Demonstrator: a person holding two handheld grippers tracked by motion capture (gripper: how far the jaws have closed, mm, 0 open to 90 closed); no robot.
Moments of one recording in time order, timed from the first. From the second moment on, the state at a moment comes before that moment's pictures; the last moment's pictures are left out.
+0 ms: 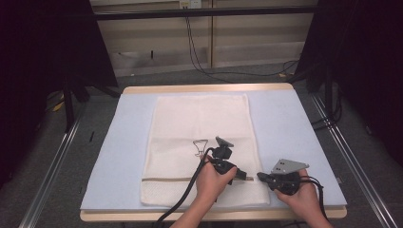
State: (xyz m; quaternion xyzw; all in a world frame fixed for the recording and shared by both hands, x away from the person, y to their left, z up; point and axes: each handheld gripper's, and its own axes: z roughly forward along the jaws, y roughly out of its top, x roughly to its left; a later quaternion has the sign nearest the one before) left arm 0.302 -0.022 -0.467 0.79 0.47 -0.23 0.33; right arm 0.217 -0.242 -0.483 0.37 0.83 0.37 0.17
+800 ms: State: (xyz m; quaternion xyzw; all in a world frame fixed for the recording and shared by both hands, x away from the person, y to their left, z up) left arm 0.304 -0.009 -0.465 0.79 0.46 -0.23 0.33; right arm 0.218 -0.242 -0.484 0.37 0.83 0.37 0.17
